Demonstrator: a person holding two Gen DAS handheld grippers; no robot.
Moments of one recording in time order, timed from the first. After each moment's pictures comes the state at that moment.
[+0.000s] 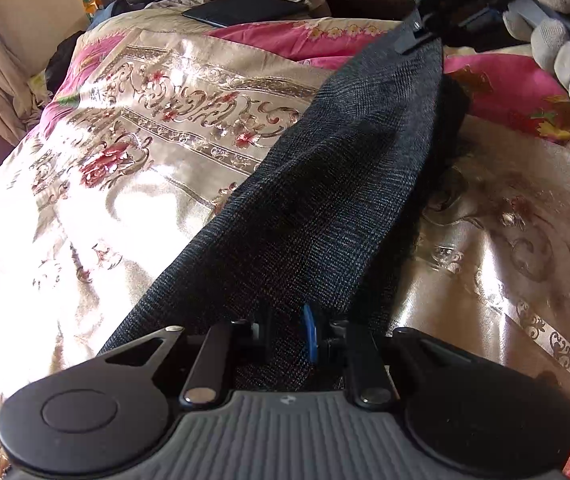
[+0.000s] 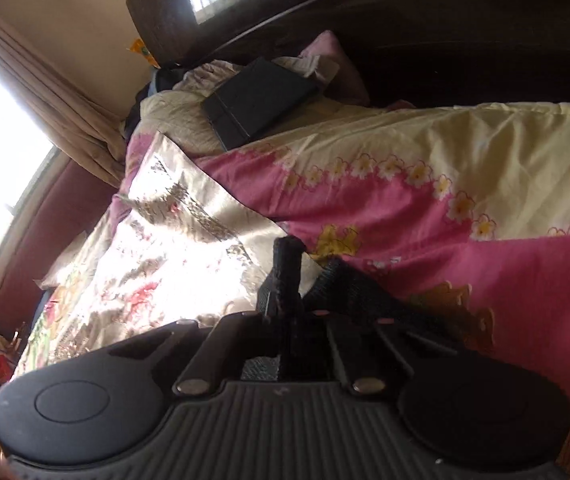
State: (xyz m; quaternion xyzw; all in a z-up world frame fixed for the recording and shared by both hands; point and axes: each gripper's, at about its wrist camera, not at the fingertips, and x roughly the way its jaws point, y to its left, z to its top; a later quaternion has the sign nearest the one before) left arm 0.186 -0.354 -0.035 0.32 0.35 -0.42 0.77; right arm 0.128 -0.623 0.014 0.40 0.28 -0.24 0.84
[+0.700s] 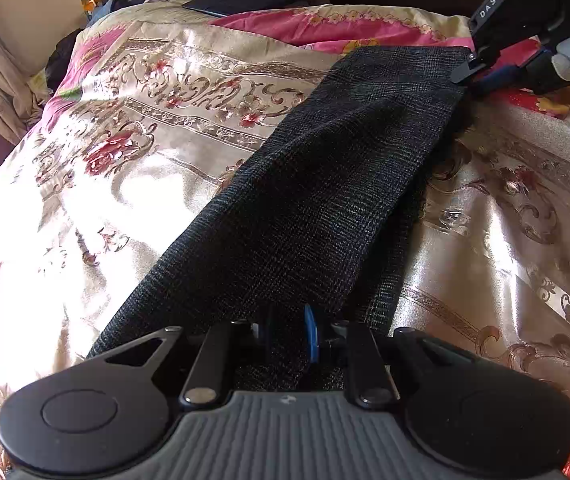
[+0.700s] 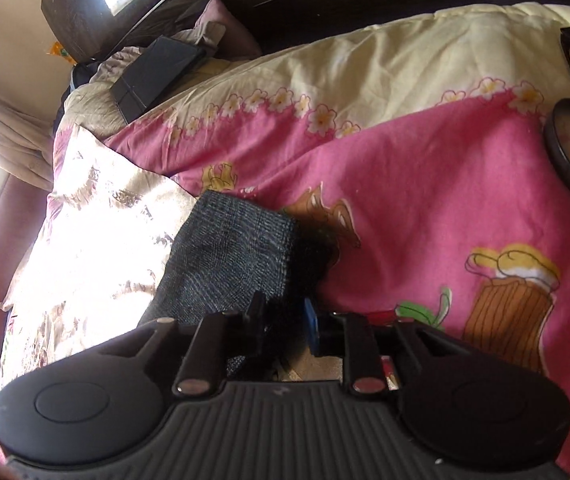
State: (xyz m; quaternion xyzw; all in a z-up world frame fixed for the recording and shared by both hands) left arm 0.184 -0.340 -0.042 0.33 0.35 -0.42 0.77; right arm 0.076 -0.624 -0.025 0.46 0.31 -0.30 0.78
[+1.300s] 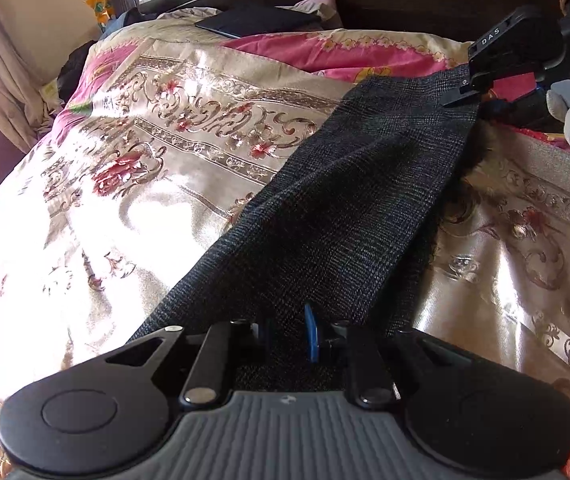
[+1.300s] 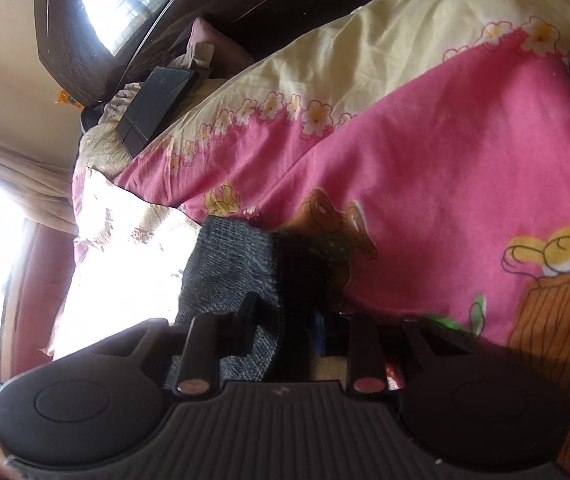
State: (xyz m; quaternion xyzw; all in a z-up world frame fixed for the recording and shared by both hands) left arm 0.192 -0.350 -0.035 0.31 0.33 -0.41 0.79; right arm 0.073 -0.643 -0.055 0.54 0.22 -0.26 0.77
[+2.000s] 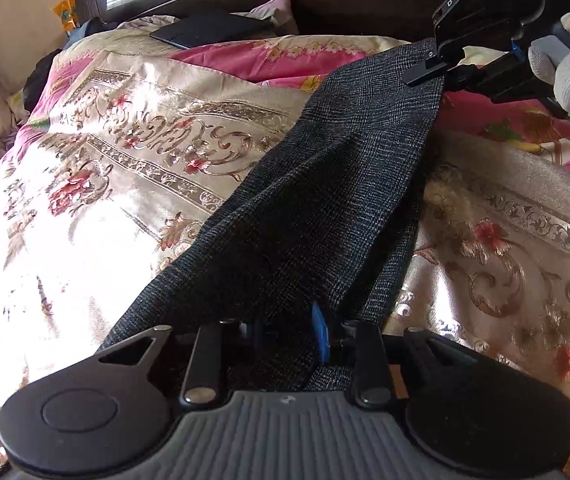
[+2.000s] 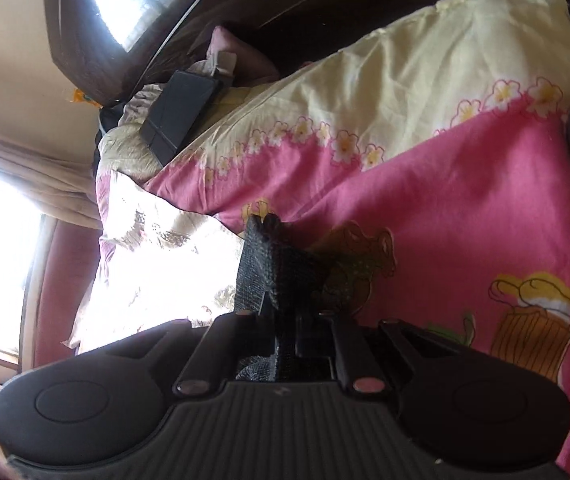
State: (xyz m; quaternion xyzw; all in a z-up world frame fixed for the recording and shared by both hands) left arm 0.170 -0.374 -0.039 0.31 0.33 -0.45 0.77; right arm 0.065 -0.651 -0.013 0.53 0.24 -0.24 0.78
